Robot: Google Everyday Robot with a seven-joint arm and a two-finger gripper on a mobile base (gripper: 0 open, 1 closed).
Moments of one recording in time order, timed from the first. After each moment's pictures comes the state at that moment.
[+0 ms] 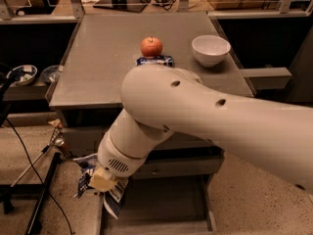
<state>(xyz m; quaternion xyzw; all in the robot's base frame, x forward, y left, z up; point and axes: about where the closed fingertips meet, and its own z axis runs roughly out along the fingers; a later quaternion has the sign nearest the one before) 0.354 0.122 0.804 -0.62 0.73 0.23 0.16</state>
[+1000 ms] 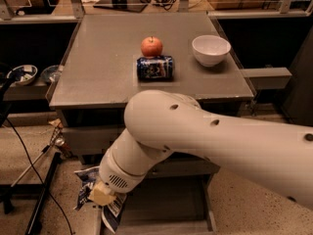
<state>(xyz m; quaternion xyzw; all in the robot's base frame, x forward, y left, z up) 0.338 0.128 0.768 -0.59 0.75 0.26 0.15</state>
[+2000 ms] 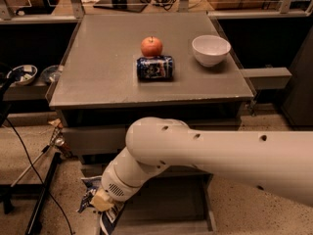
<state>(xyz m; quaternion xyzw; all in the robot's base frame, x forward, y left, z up) 0.350 0.141 0.701 -0.54 0.78 0.28 0.14</state>
